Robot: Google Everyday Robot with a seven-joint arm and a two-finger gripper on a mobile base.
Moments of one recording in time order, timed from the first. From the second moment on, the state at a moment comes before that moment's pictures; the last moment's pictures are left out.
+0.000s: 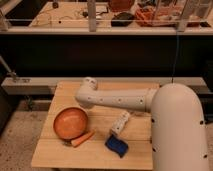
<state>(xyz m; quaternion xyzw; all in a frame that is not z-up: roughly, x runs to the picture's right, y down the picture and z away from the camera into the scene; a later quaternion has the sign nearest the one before) -0.112 0.099 0.878 -0.10 -0.18 -0.66 0.72</state>
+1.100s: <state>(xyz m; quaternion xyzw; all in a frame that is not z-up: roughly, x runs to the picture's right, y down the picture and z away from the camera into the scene) -0.101 0.116 0.852 -0.08 -0.24 -0.71 0.65</state>
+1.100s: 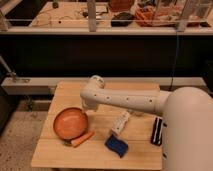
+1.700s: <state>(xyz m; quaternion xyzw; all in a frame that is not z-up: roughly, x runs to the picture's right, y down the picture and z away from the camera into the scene) -0.112 0.142 0.876 -0.11 -0.25 -0.72 0.64</state>
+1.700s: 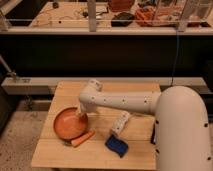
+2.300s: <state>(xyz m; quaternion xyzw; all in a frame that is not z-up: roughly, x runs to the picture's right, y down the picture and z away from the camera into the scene) -0.115 0.093 0.895 -0.09 -0.20 -0.71 0.67</state>
